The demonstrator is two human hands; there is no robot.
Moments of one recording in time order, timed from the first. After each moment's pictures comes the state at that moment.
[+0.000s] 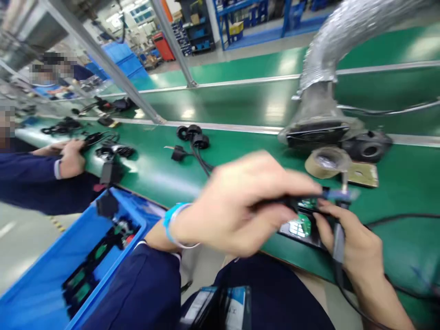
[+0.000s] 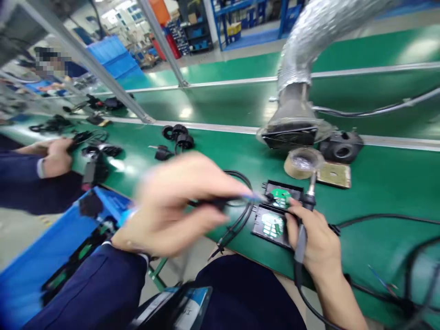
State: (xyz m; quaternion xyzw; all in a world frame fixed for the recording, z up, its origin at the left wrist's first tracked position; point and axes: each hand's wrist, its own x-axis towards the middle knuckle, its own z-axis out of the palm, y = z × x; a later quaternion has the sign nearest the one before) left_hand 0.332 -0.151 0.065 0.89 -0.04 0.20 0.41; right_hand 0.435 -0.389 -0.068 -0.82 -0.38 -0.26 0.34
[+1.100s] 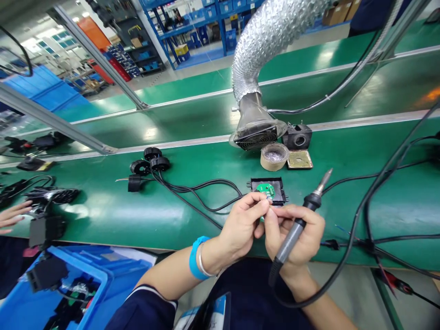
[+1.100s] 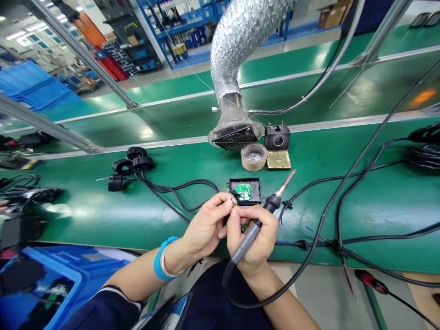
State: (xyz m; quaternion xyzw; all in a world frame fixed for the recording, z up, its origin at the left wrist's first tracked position) left_hand 0.372 -0.237 -0.003 0.47 0.18 -0.09 0.86; right_hand 0.379 -0.323 -0.048 -0.65 -0.13 -0.28 0.69
